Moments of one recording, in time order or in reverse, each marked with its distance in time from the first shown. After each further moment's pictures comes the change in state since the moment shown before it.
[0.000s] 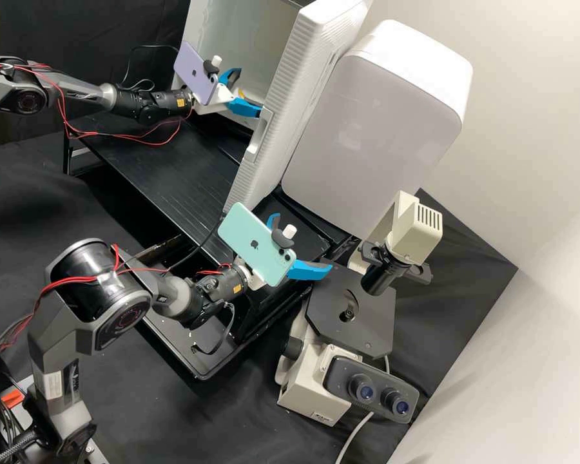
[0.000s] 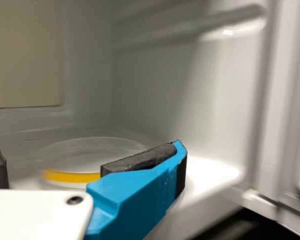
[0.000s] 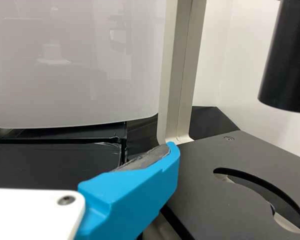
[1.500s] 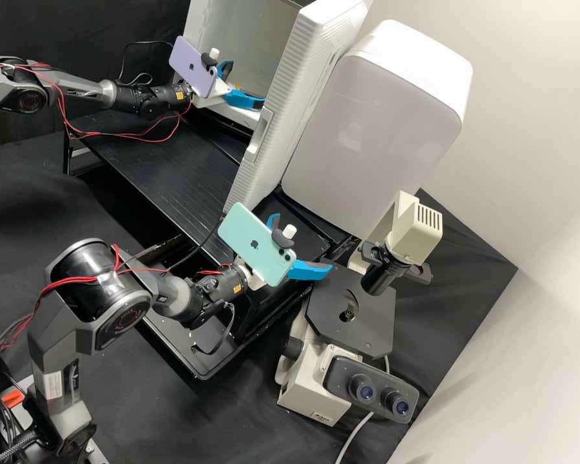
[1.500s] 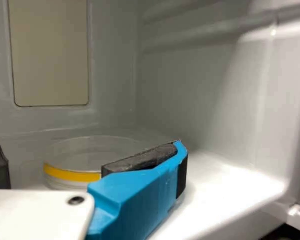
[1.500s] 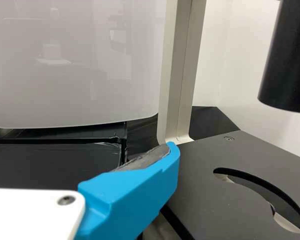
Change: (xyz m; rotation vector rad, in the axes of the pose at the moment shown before) left arm 0.007 0.005 -0.012 -0.033 0.028 -0.010; right arm 0.000 0.000 0.000 0.000 0.000 0.000
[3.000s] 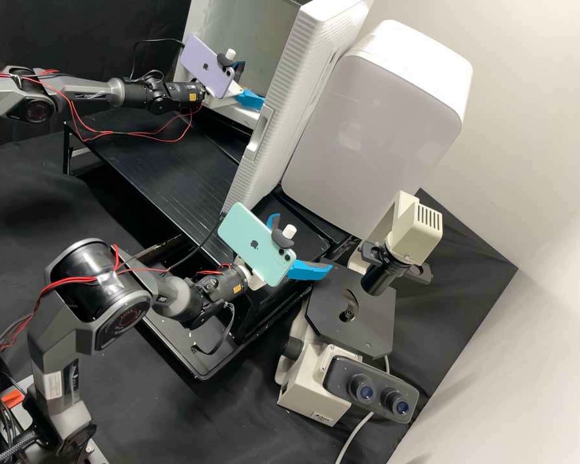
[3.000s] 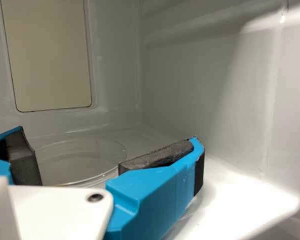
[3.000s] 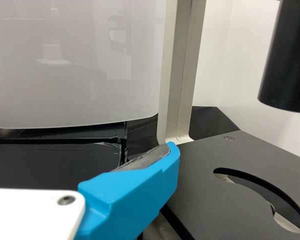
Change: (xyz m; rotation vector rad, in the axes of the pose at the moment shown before) left arm 0.016 0.005 0.021 0.043 -0.050 -0.121; right arm 0.000 0.000 0.000 0.000 0.000 0.000
